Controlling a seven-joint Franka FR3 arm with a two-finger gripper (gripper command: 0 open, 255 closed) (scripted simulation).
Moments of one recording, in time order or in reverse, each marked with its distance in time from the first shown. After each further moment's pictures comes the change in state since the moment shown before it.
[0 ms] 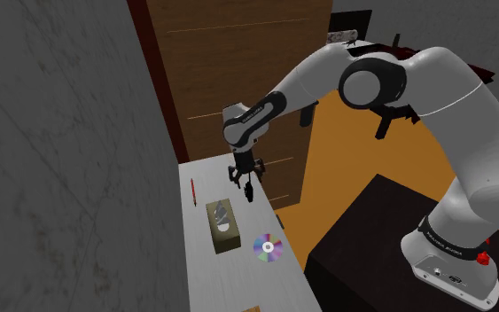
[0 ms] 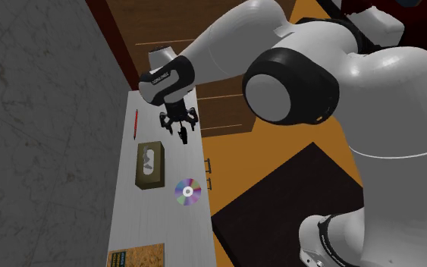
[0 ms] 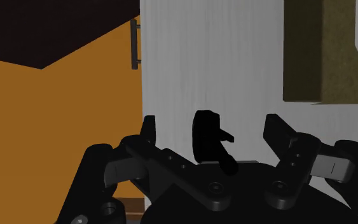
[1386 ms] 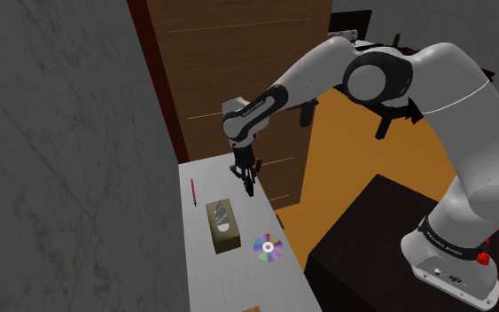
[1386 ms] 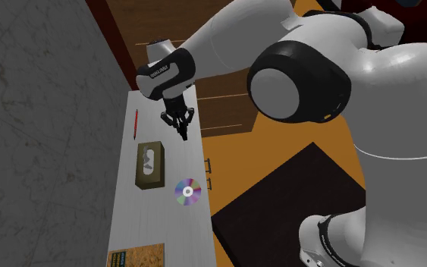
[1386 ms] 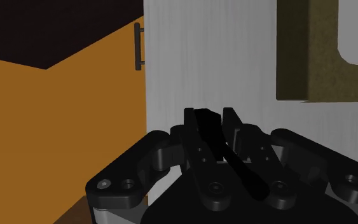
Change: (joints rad) arm -0.004 -0.041 0.002 -0.009 0.002 -0.032 0.002
